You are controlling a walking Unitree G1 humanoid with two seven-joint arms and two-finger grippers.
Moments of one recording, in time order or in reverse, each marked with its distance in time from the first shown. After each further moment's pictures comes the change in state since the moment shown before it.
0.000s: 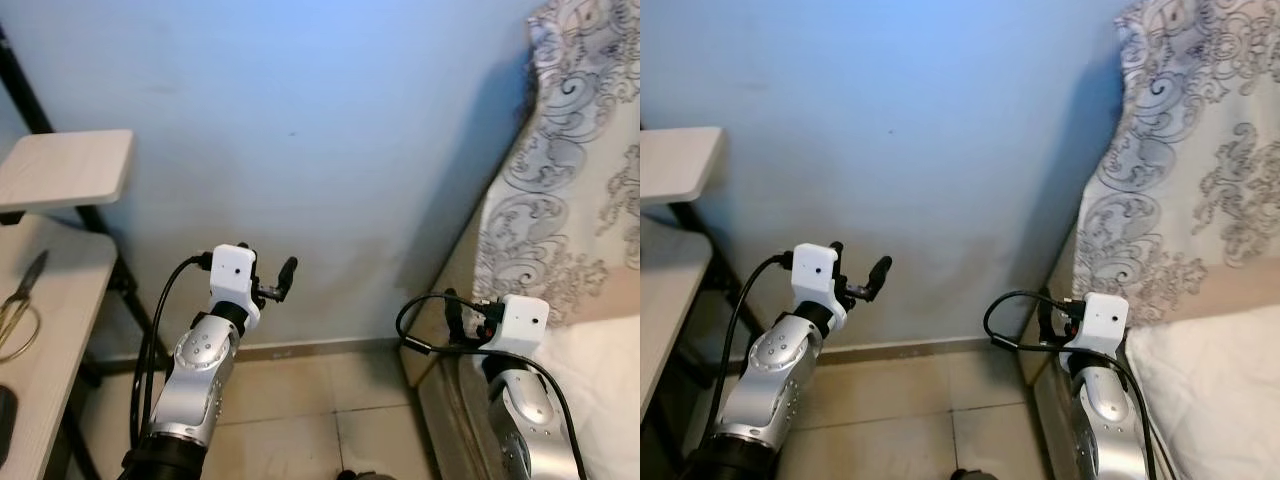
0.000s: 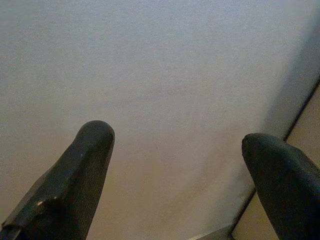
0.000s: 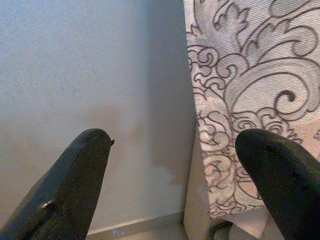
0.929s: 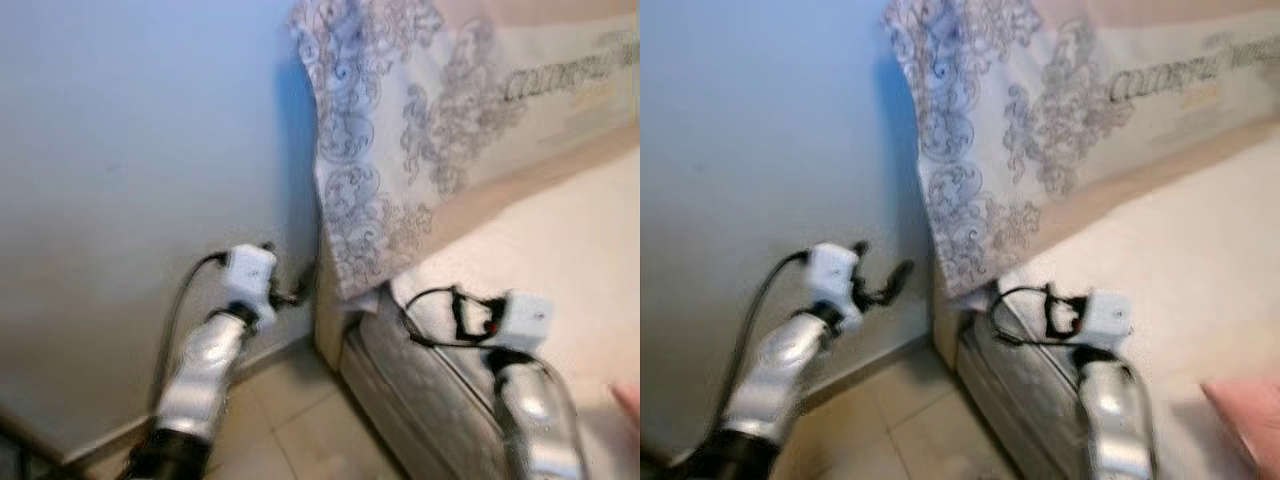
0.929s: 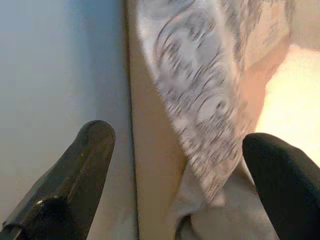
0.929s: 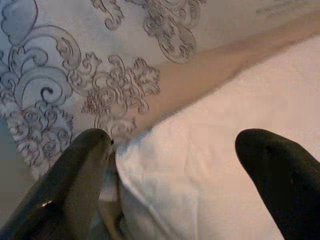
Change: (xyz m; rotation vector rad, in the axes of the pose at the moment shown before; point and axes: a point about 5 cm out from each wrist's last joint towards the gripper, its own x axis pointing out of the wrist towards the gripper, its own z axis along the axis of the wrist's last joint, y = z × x) left arm 0.001 0.001 -0.005 0.002 0.006 -0.089; right arm 0.004 0.004 0.001 0.009 -0.010 0.010
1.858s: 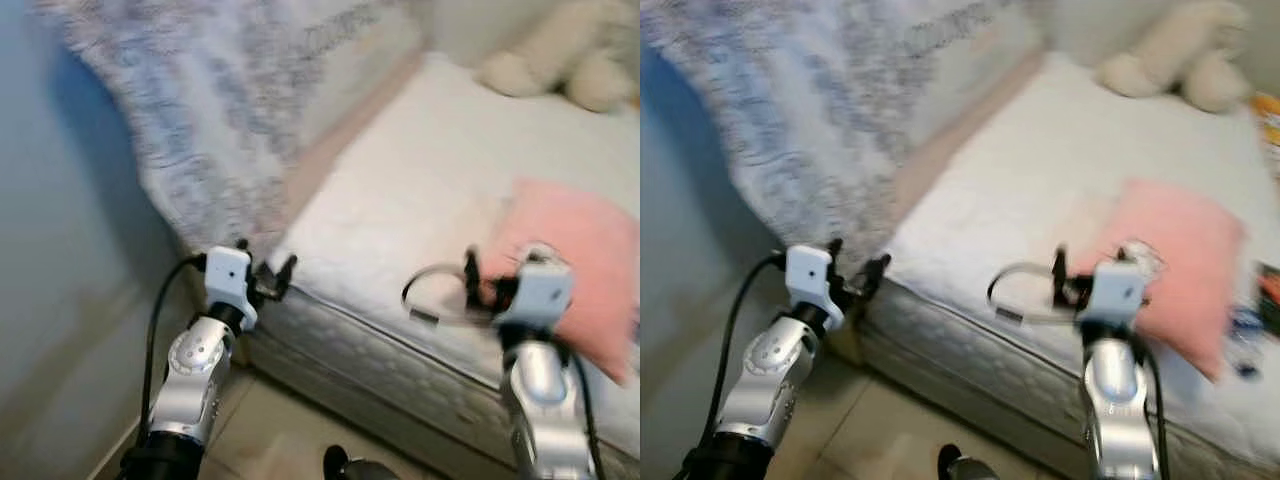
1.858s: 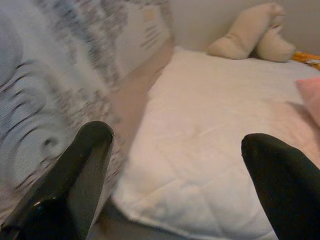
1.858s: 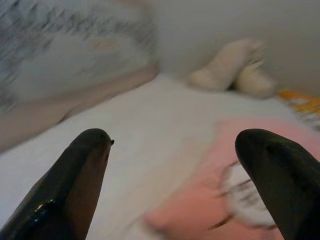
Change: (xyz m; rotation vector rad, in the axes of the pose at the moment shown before) left arm -0.002 0.006 0.006 0.003 -0.096 0.076; right arm 0.004 -0.007 0.059 -0.146 -0.289 -0.107
